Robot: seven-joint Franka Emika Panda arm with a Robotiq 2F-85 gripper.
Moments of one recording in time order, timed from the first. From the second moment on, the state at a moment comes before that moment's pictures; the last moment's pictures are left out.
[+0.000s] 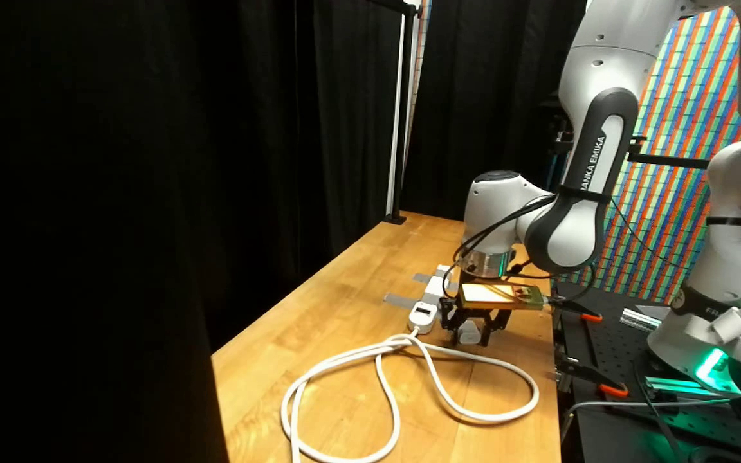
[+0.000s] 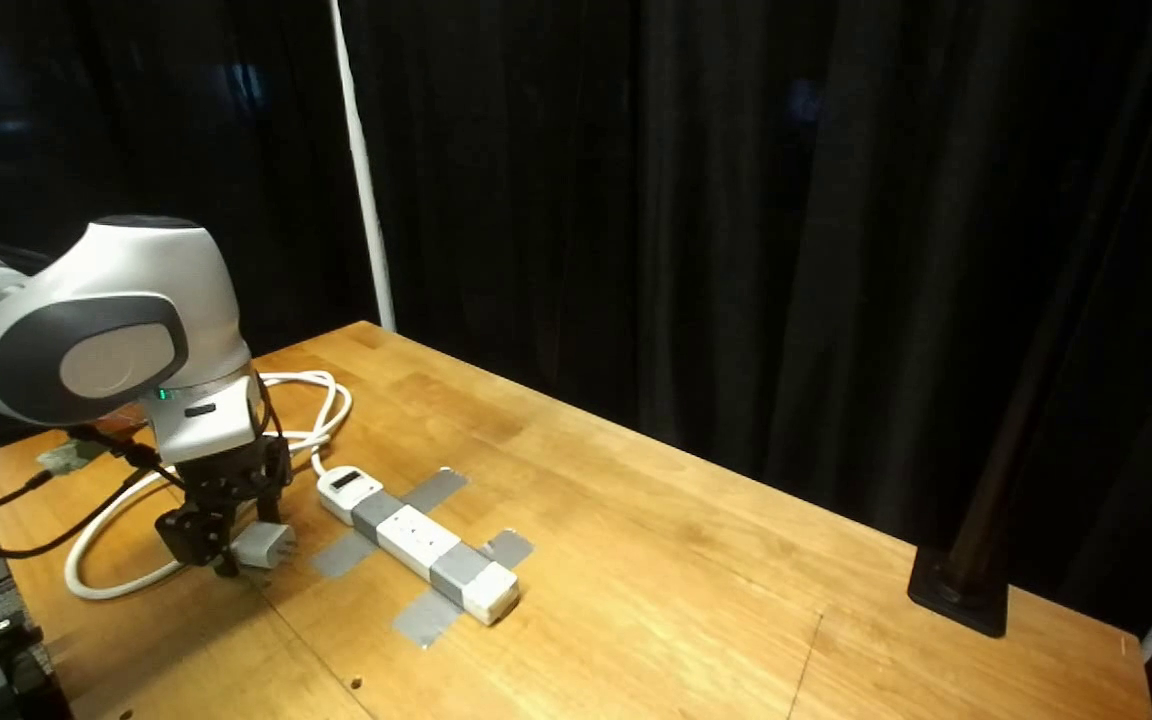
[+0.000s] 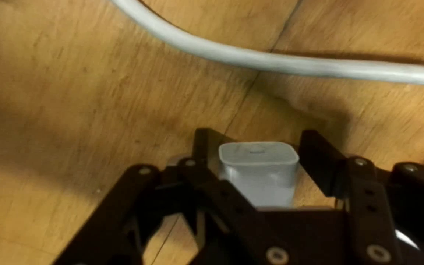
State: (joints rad) arm 0.16 0.34 0.09 -2.65 -0.08 2.98 1.40
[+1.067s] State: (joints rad) arm -0.12 0.24 0.30 -2.64 0.26 2.81 0.80
